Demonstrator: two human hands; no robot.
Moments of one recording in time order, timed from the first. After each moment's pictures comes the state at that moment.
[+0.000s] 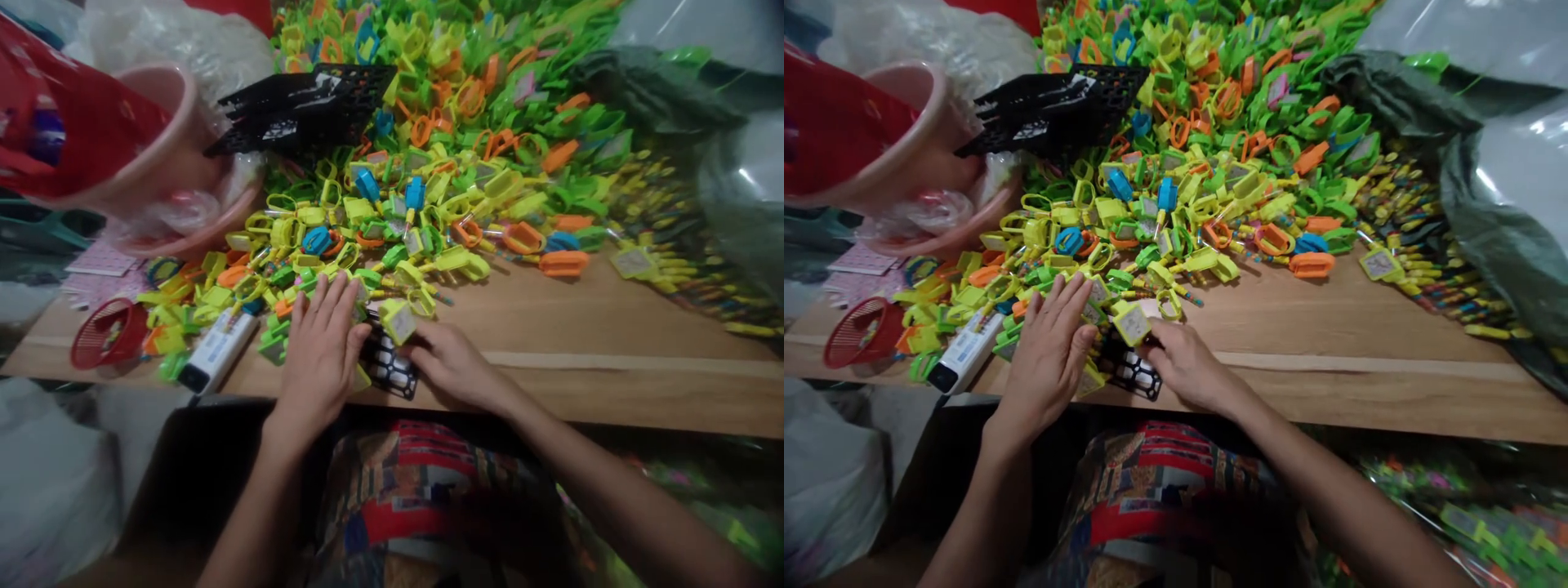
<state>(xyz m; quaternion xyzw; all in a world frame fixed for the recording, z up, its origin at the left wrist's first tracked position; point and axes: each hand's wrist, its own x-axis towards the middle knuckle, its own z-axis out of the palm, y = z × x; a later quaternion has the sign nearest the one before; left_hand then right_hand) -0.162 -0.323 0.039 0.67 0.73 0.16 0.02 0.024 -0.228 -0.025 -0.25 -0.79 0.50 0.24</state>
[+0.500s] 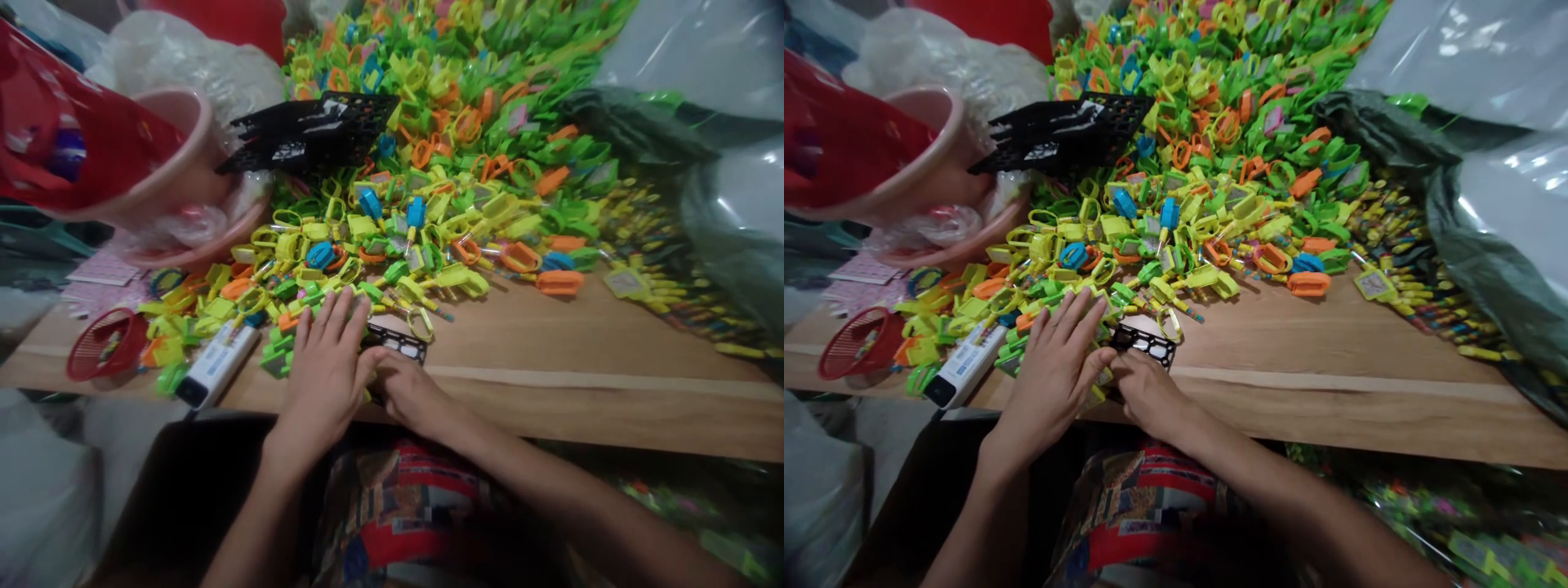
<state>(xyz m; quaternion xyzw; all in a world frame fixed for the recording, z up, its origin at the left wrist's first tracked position) -0.160 -0.321 0.046 0.68 0.73 0.10 0.02 -0.016 -0.253 -0.056 -0.16 -0.88 0.40 0.22</state>
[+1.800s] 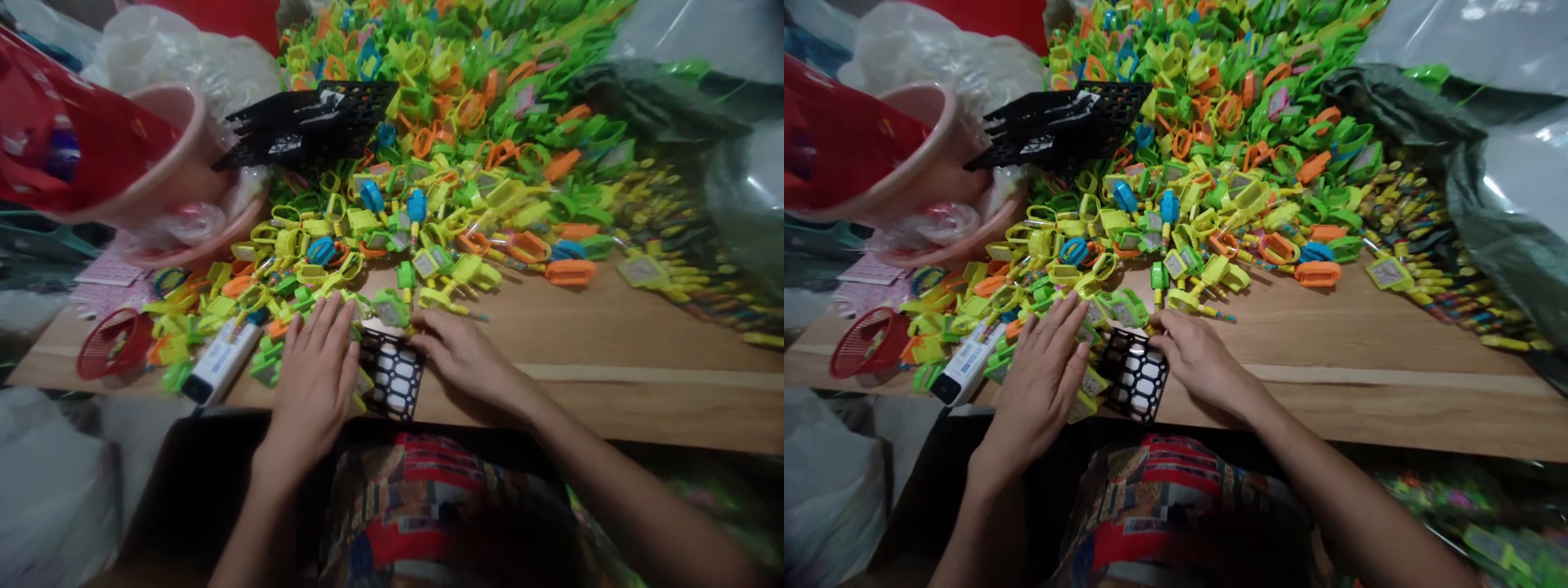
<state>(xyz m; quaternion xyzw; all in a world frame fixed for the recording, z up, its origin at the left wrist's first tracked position) -0.165 -0.336 0.042 0.66 0.74 0.14 0.01 0.025 -0.208 -0.016 -0.30 -0.84 0.41 0.21</state>
